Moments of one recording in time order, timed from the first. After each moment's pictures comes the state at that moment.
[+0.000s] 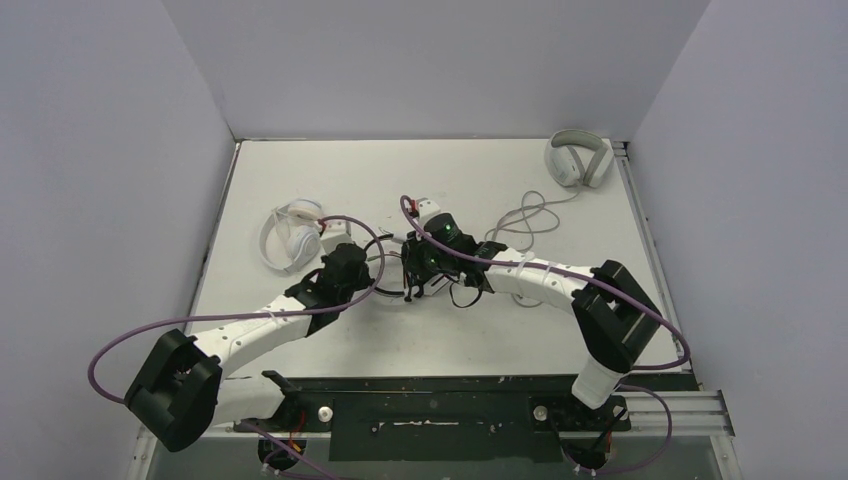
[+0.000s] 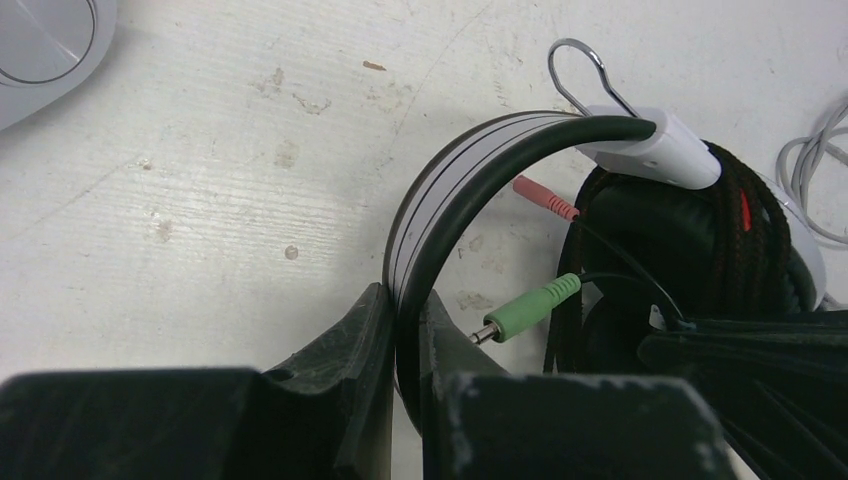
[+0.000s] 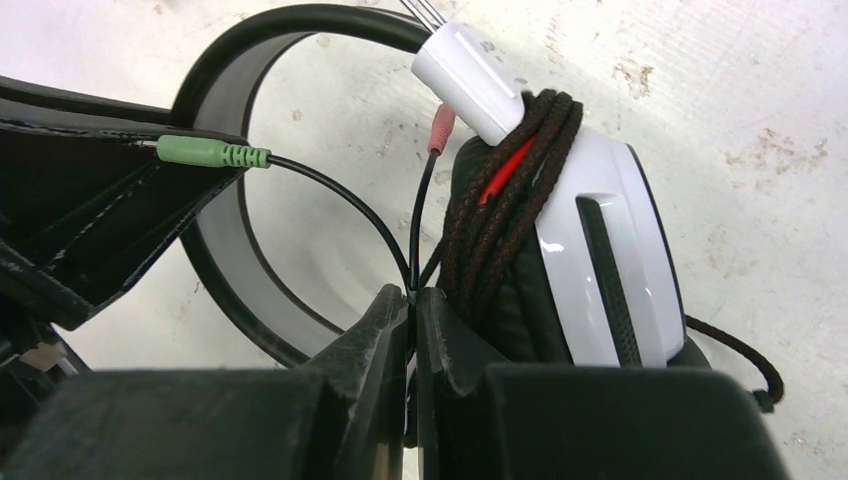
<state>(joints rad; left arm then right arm) -0.65 1.21 0.58 -0.01 -0.48 -0.70 0.82 1.69 1.08 -0.05 -0.05 0.34</state>
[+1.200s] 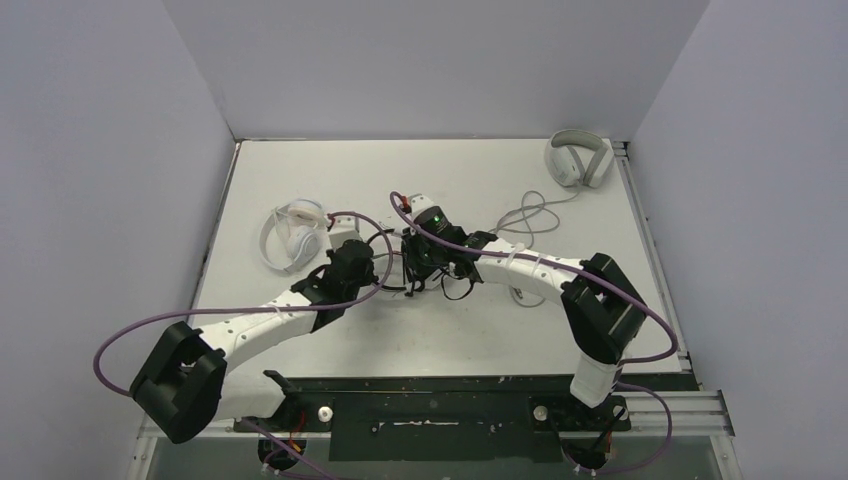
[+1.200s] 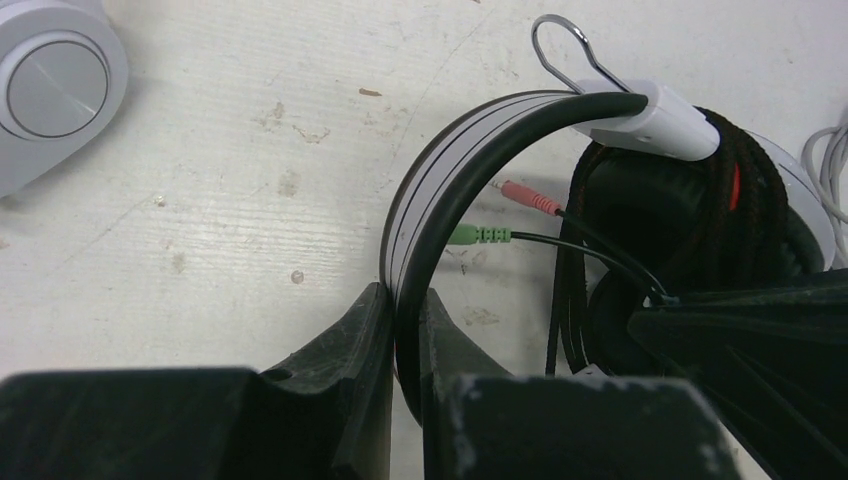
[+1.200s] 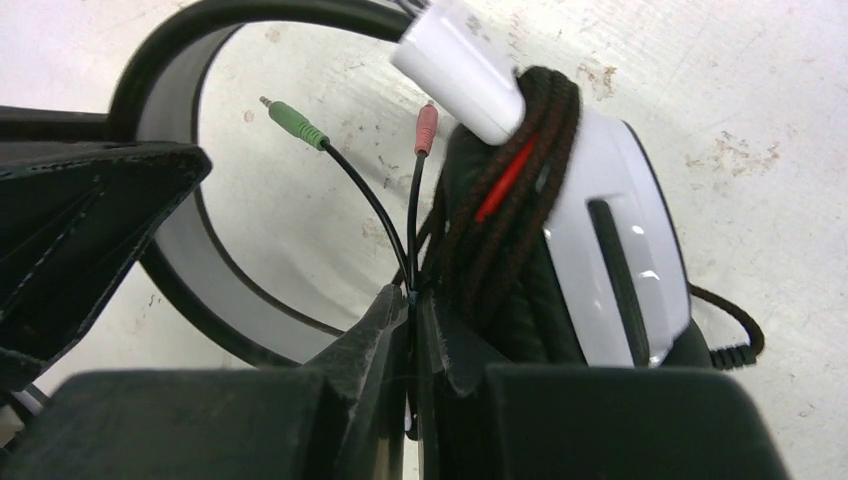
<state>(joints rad) -0.69 1.24 0.63 -0.02 -0.53 -0.63 0.82 1.76 1.21 -0.19 0.02 0.32</state>
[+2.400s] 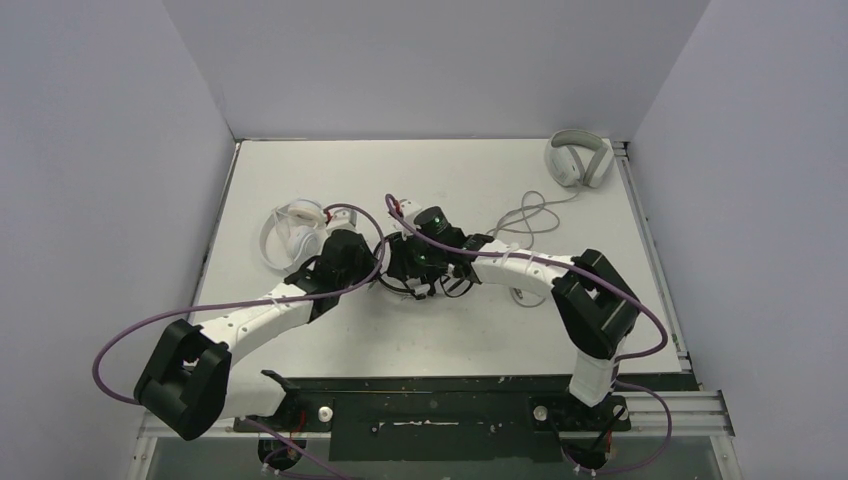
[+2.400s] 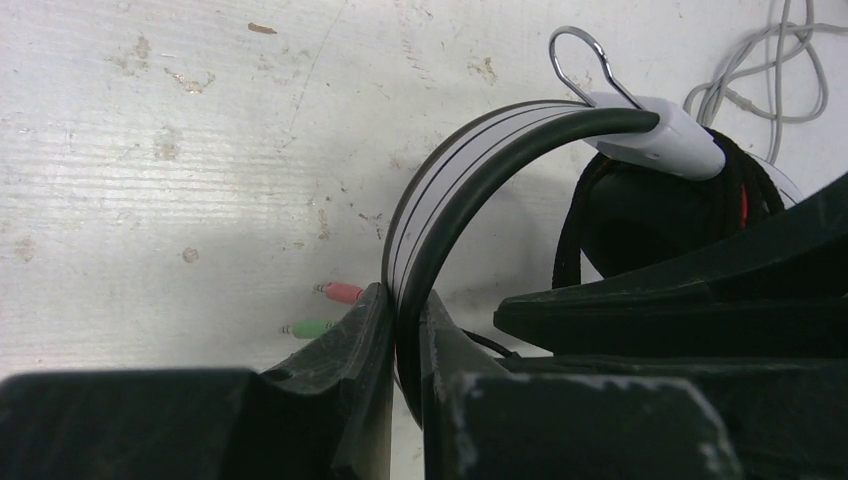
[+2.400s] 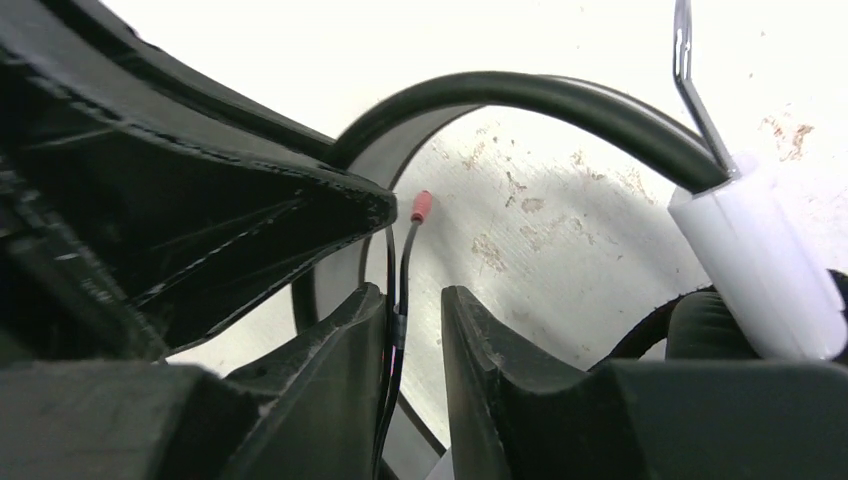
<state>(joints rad) -0.58 1.28 0.65 -0.01 -0.21 -0.73 0.81 1.81 1.19 -0.05 -0.26 0.29</state>
